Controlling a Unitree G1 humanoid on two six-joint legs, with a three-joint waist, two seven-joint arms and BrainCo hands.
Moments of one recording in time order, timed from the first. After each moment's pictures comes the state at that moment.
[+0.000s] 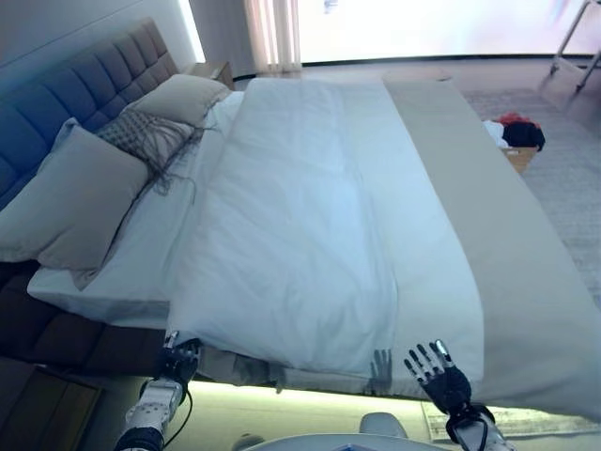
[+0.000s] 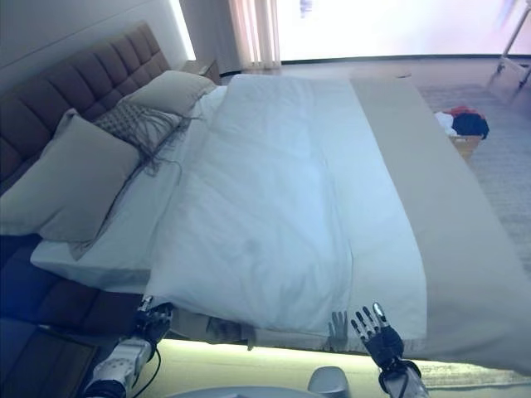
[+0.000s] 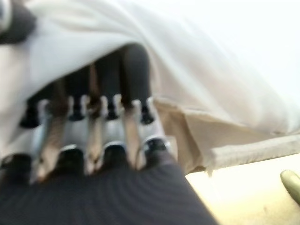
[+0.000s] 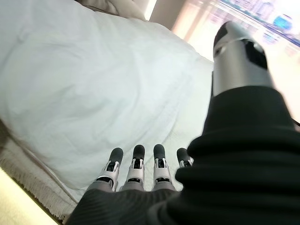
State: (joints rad) left arm -0.01 0.29 0.13 0.89 -1.48 0.11 -0.08; right arm 0.32 -0.38 0.03 0.42 1.27 0.09 0.15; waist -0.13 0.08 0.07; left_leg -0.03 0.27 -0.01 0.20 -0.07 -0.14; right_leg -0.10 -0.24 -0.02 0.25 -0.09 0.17
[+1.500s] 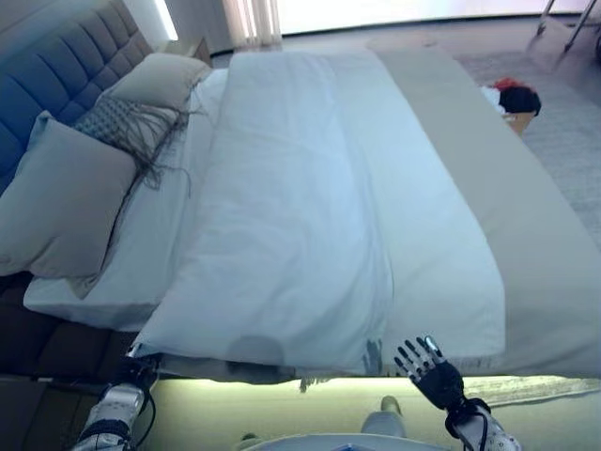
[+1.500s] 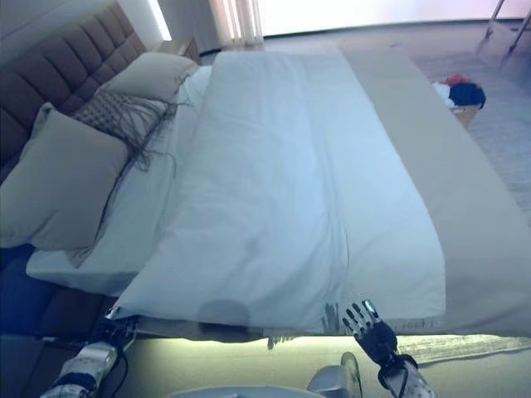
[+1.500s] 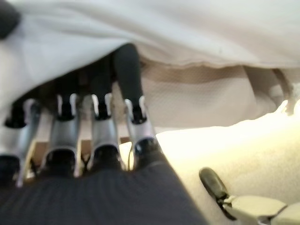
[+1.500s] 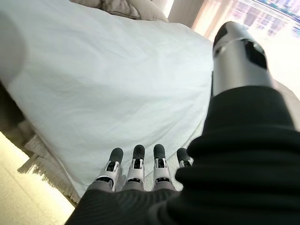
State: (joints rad) left arm -0.17 0.45 0.24 1.13 -1.29 0.11 -0.04; right arm 0.22 -0.46 0.10 0.44 1.26 0.16 0.23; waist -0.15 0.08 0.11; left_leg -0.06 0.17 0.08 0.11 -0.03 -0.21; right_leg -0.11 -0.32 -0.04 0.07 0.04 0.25
